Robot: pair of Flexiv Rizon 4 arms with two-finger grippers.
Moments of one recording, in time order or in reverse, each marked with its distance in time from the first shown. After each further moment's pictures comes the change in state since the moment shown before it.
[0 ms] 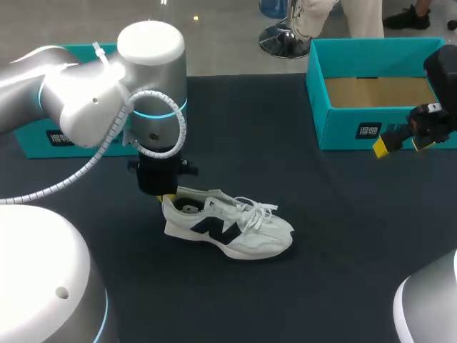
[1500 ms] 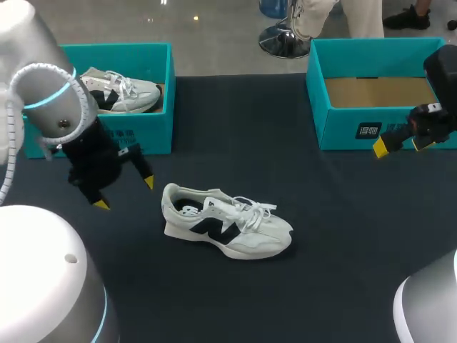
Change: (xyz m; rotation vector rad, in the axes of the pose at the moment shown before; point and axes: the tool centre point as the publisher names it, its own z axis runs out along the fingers) left arm 0.064 -0.053 -0.065 0.058 -0.375 -0.437; right arm 0.000 0.000 0.000 0.000 0.000 0.000
